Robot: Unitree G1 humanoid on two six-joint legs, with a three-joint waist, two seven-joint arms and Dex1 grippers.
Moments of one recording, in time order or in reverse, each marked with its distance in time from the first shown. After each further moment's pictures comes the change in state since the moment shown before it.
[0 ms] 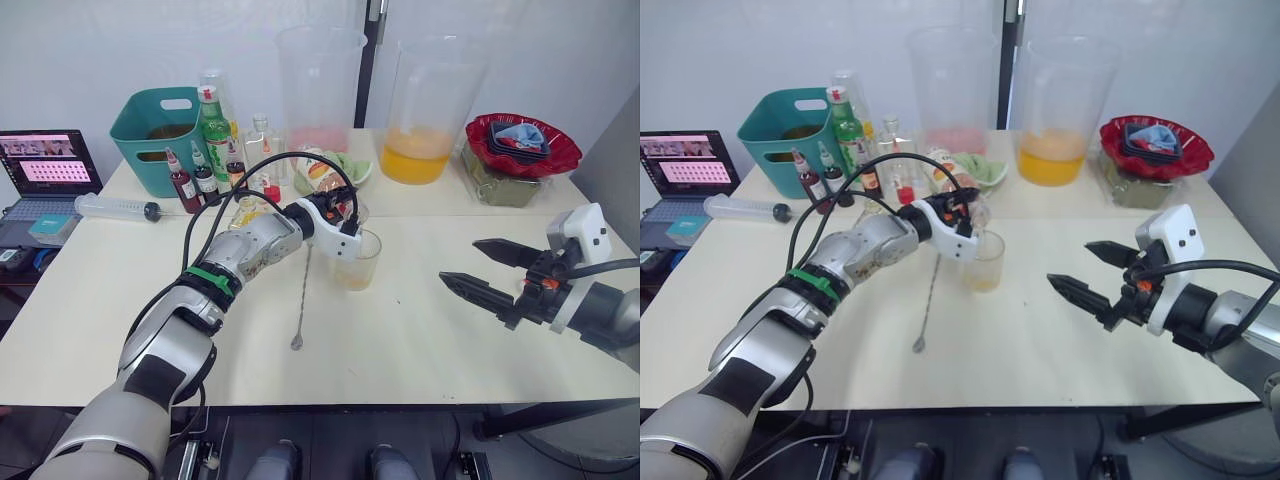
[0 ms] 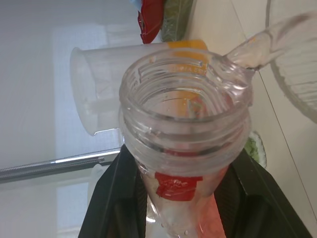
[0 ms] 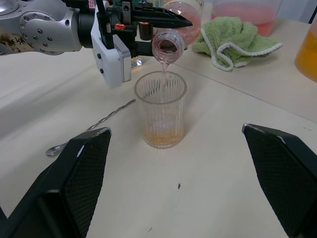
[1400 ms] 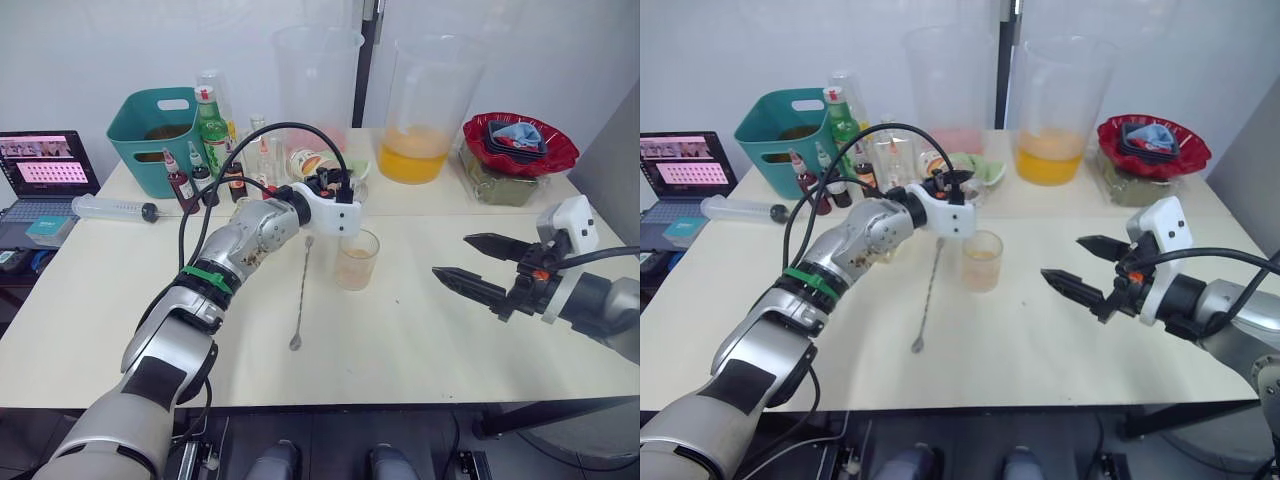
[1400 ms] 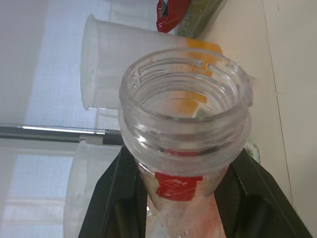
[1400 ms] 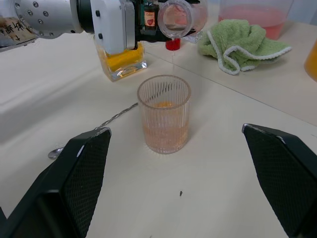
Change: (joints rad) left arm 0.019 -0.015 0.135 -0.080 -0.285 0.075 -0.227; right arm -0.085 0.005 0.075 0.058 -0.046 -0.002 0.051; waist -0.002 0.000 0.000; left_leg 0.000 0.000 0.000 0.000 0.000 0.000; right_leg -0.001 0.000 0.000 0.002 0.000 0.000
